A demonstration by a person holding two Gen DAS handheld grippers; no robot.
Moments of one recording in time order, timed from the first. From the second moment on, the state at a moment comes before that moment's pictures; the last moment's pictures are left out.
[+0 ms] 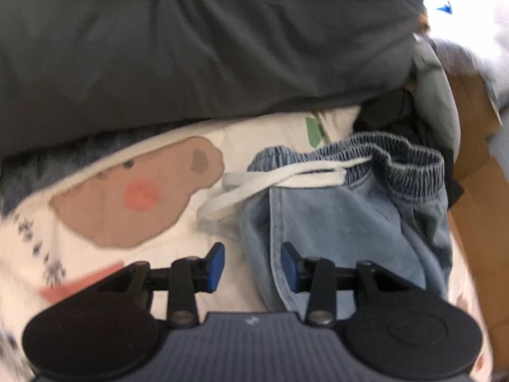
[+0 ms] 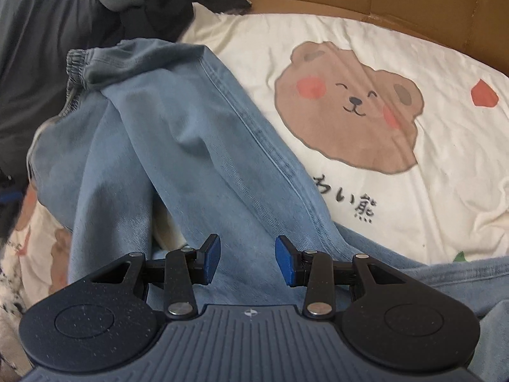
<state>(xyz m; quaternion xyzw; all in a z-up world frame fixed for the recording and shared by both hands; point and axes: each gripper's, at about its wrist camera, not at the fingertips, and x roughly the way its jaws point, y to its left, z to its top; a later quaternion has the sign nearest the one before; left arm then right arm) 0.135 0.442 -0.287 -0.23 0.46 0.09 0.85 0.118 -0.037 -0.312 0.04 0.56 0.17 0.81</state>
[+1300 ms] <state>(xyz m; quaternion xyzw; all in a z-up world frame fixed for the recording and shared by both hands) 0.197 0.408 -0.259 0.07 0.52 -0.08 0.85 0.115 -0.045 -0.336 0.06 0.57 0.17 0.80</state>
